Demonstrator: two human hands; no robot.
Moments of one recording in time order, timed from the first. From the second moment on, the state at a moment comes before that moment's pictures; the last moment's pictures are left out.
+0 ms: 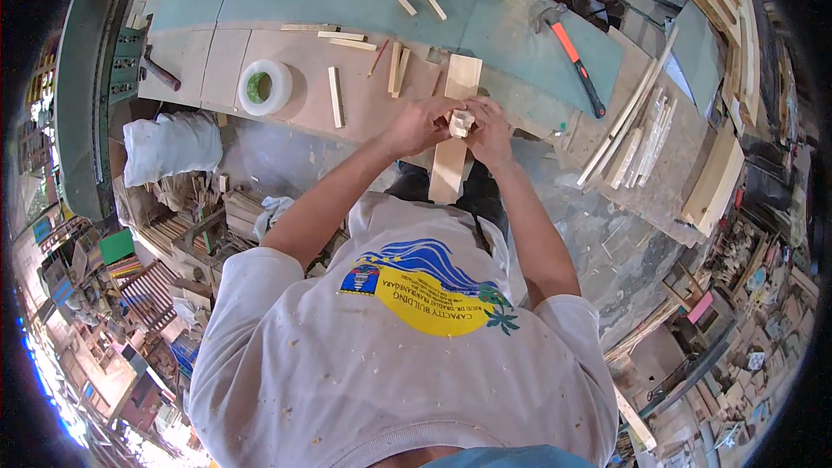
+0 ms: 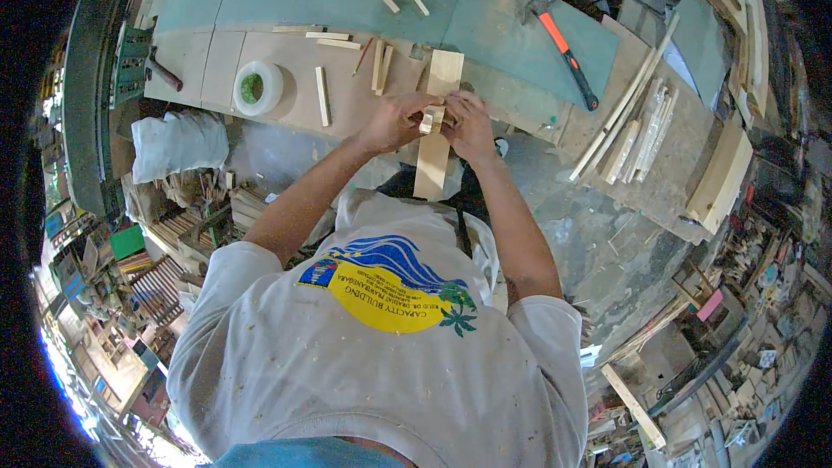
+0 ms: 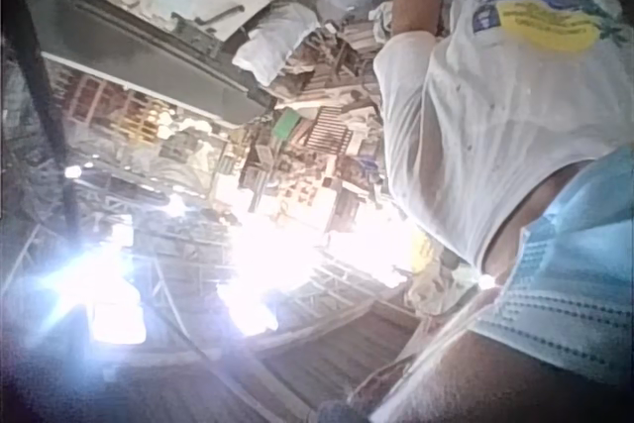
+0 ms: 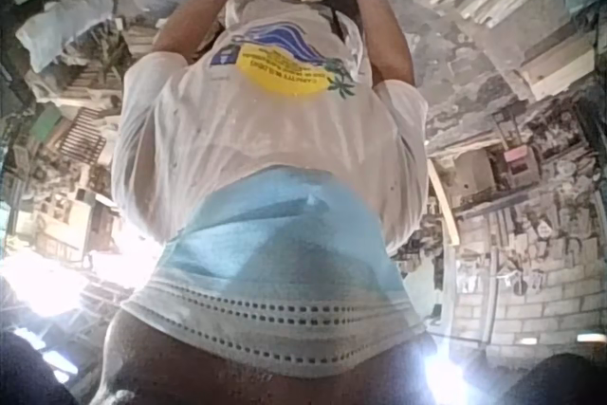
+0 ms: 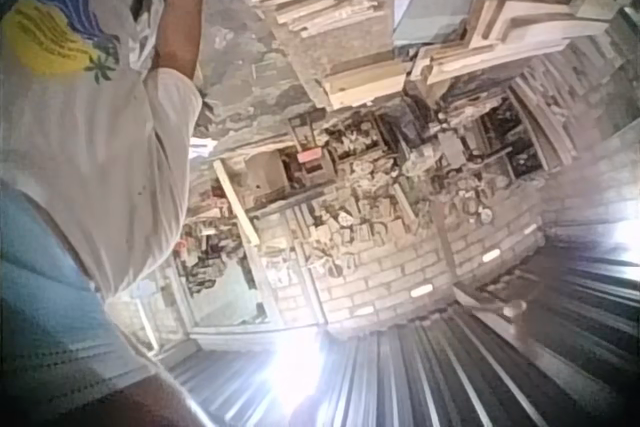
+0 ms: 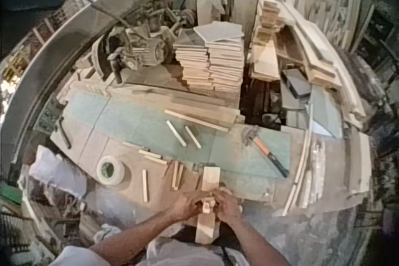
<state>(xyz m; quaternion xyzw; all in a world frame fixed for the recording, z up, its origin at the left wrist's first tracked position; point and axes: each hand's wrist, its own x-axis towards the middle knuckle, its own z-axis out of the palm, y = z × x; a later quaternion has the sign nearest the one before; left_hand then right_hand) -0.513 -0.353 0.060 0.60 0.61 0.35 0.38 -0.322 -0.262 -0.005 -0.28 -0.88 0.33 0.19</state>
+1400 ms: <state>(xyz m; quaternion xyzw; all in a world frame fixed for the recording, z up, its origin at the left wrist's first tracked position) -0.506 -0.447 0.056 0.32 0.70 0.30 0.57 -0.295 -0.269 0.048 -0.23 -0.95 0.20 0.05</state>
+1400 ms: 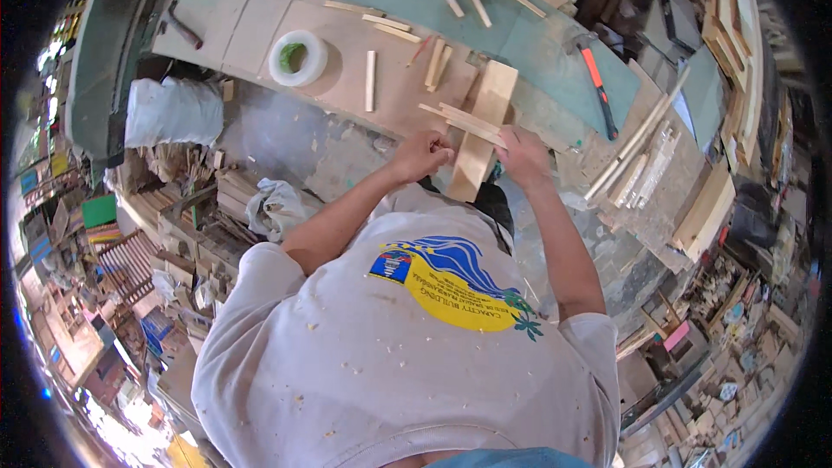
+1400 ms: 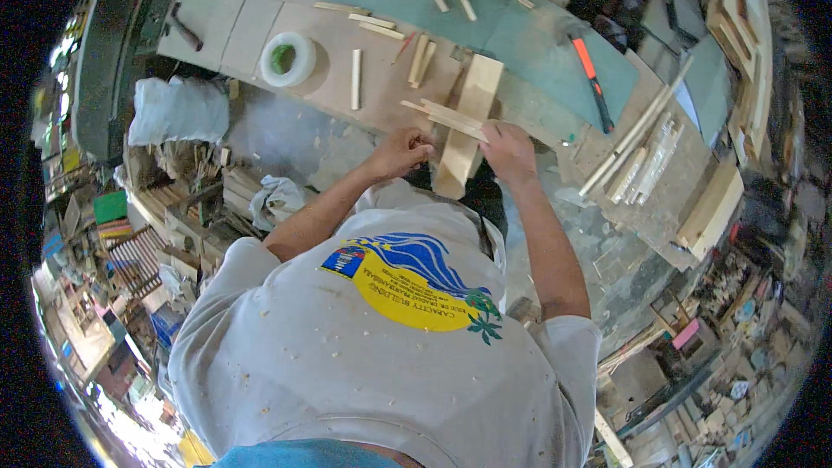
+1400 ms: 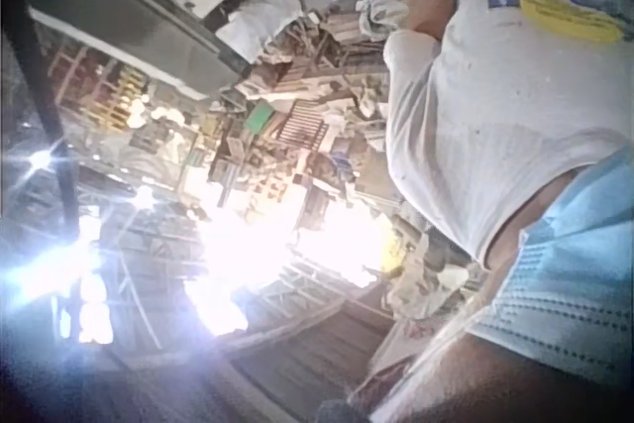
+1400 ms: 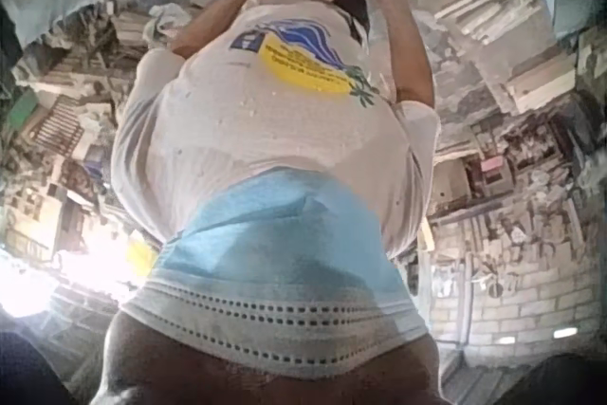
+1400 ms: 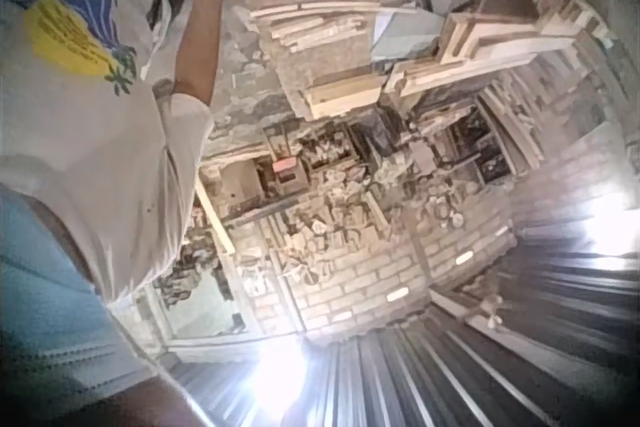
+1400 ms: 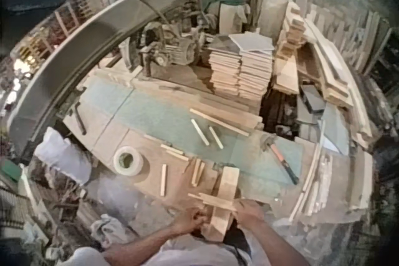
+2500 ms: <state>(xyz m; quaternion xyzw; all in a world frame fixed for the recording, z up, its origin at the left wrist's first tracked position) -0.677 -0.483 0.161 0.27 0.77 0.51 0.29 -0.394 -0.325 0.174 -0.24 -0.85 0.40 0.24</state>
